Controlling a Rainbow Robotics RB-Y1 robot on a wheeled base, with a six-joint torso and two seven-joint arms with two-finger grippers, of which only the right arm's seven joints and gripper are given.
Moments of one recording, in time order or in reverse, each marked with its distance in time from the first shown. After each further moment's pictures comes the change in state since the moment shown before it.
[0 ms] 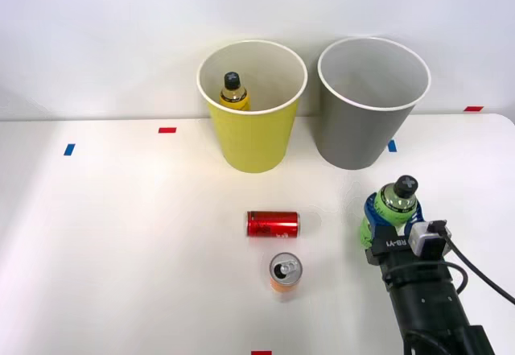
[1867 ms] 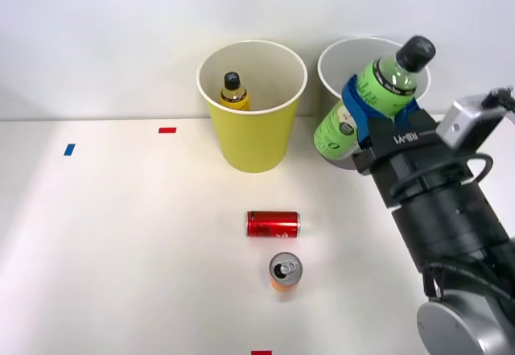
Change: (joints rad) arm -0.178 -0.008 -0.024 -0.552 0.077 0.486 -0.322
